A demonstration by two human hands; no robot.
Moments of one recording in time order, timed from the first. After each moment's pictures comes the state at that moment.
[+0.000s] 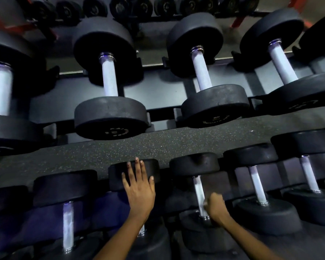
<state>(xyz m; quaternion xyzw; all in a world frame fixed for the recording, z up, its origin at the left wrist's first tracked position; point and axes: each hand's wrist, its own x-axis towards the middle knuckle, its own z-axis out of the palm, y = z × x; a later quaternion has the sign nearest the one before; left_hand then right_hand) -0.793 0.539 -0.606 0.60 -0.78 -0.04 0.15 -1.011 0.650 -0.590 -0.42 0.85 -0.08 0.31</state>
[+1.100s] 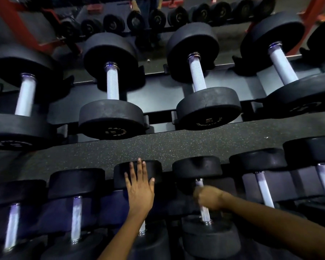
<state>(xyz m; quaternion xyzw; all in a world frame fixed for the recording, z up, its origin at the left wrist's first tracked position) -0.791 0.544 -0.599 0.60 -0.79 -0.03 0.11 -1.048 0.603 -0.603 -0.88 0.38 0.26 0.07</state>
